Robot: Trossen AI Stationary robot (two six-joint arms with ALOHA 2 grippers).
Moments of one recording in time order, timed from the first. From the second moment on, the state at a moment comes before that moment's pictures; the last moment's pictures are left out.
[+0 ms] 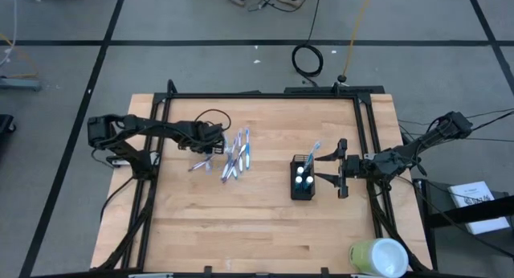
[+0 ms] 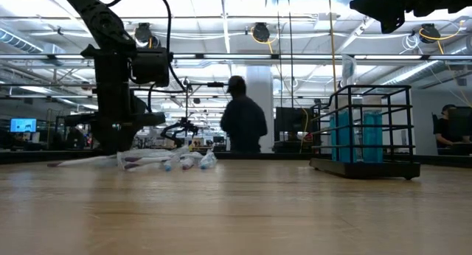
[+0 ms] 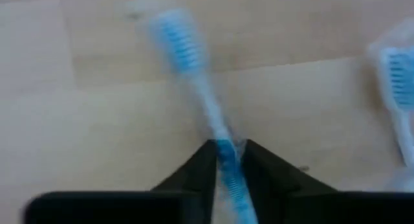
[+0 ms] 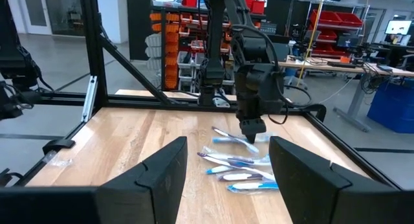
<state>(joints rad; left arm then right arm) 0.33 1.53 0.71 -0.59 -0.18 -1.08 0.49 0.63 0.35 0.27 0.55 -0.03</state>
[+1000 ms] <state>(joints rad) 0.13 1.28 0.71 0.10 -0.24 -0.33 0.34 0.90 0.35 0.70 0.51 -0.06</state>
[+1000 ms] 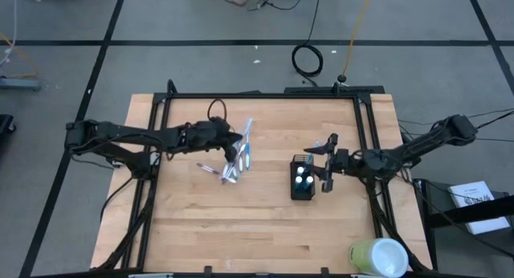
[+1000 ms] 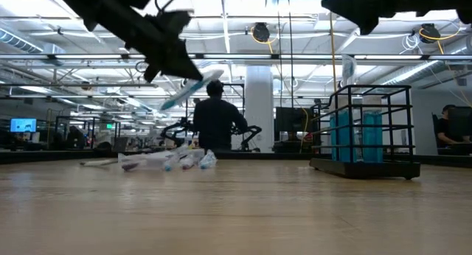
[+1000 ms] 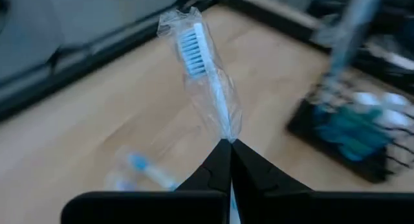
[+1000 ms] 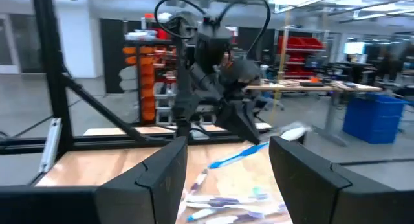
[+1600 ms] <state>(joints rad) -0.09 1.29 0.72 0.48 -0.23 -0.01 0.26 1.21 0.56 0.71 0.44 -0.04</state>
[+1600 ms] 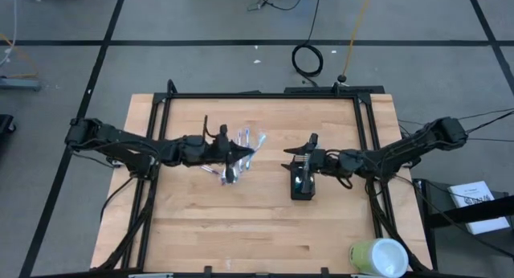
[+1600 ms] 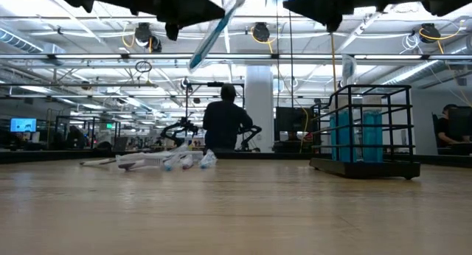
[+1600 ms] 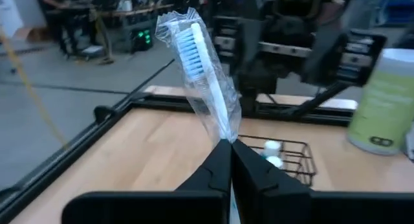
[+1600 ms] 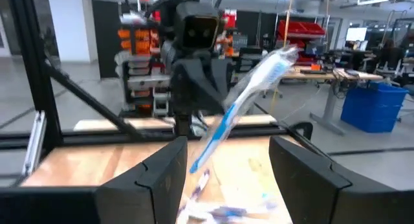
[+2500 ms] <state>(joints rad) -0.17 1.48 0.78 0.75 -0.18 0.13 0.16 1.38 0.58 1.03 0.17 0.09</state>
